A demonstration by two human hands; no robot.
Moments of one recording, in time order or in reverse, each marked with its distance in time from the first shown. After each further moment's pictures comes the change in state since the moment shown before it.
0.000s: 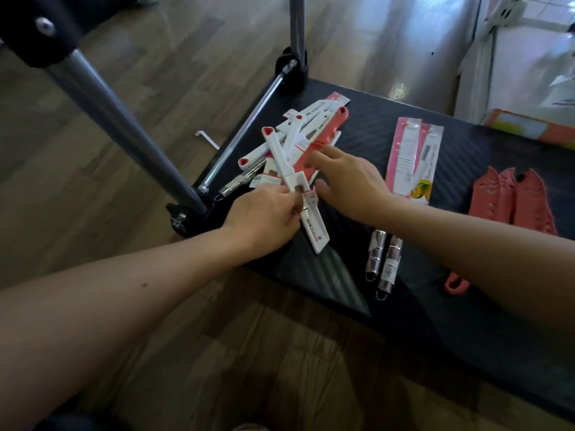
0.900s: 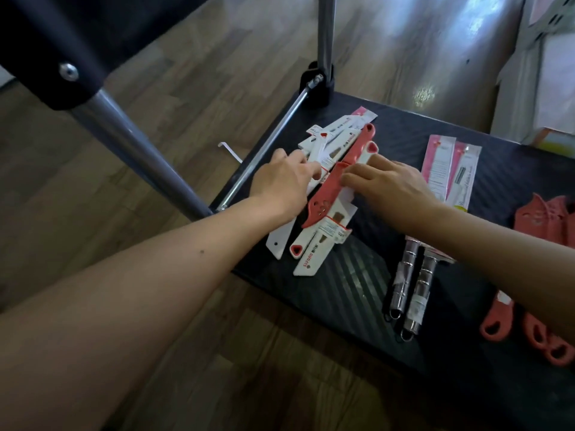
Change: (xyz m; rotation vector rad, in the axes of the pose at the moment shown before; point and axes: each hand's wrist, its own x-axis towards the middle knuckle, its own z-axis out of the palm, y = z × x) left_hand 0.068 -0.021 -0.015 0.099 0.072 -0.129; right_hand 0.013 0.047 -0.006 -0.269 0.030 -0.348
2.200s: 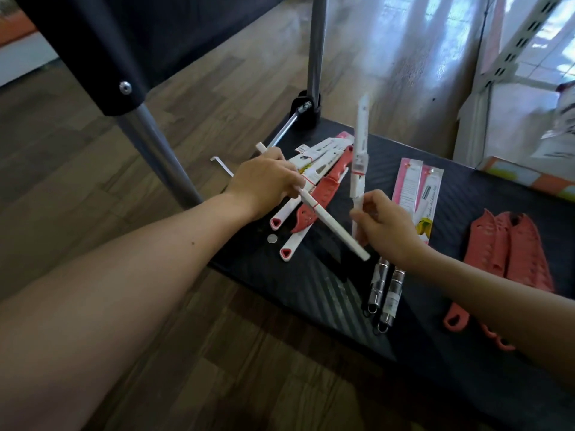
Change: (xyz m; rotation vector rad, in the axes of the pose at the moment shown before) left_hand -0.011 -0.020 -0.021 -0.073 0.163 0.289; right_hand -0.035 -0.042 -0.026 0.862 0.059 0.806
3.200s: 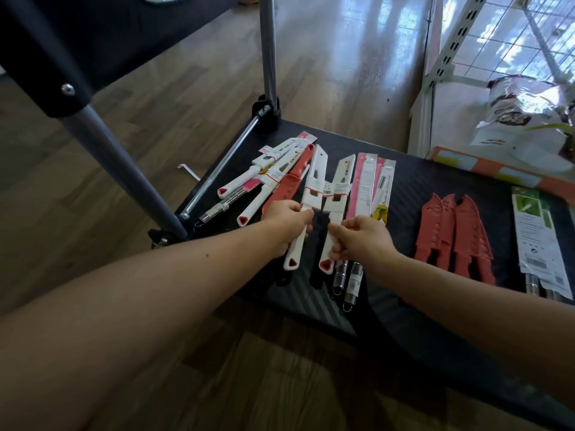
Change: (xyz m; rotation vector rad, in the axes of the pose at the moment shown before) left_hand -0.001 0.097 0.039 -1.202 -0.173 -0.860; right_hand -0.038 0.006 -0.001 0.463 0.082 0.447
